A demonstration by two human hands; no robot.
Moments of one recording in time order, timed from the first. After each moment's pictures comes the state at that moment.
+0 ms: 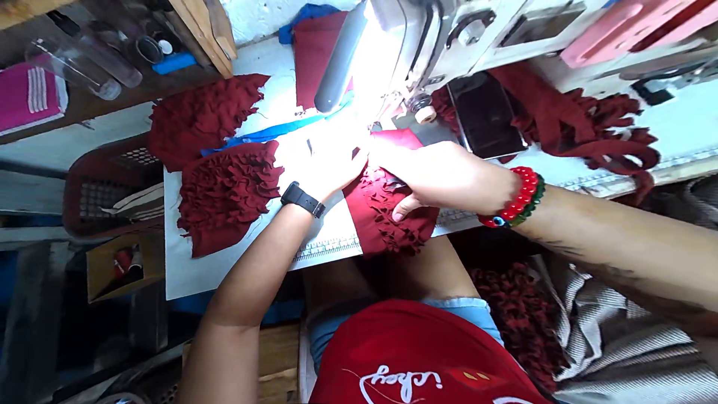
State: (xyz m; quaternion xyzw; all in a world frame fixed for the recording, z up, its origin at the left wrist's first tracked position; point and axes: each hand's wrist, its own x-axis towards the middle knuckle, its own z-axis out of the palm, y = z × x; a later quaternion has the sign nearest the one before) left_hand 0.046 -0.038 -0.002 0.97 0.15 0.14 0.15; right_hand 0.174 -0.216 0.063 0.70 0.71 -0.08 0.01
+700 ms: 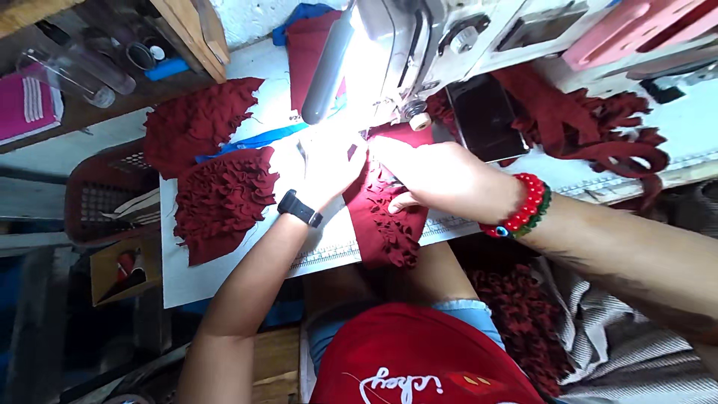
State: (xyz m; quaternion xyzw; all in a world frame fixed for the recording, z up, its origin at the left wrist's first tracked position) left_hand 0.051 -0.046 0.010 0.95 0.21 0.18 0.14; right_hand 0.177 -0.215 0.065 0.73 0.68 -0.06 -0.01
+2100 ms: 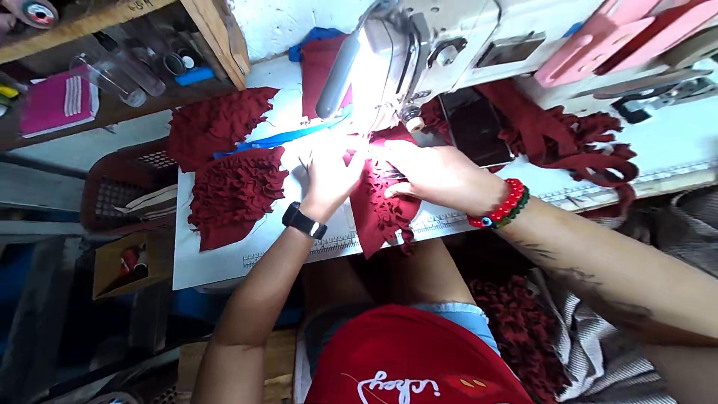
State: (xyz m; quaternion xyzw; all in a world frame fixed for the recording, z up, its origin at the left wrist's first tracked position) left_hand 0.030 -0.080 0.026 0.89 0.28 0.30 0.22; right_hand 0.187 -0.221 0.051 0.73 0.67 -0.05 -0.07
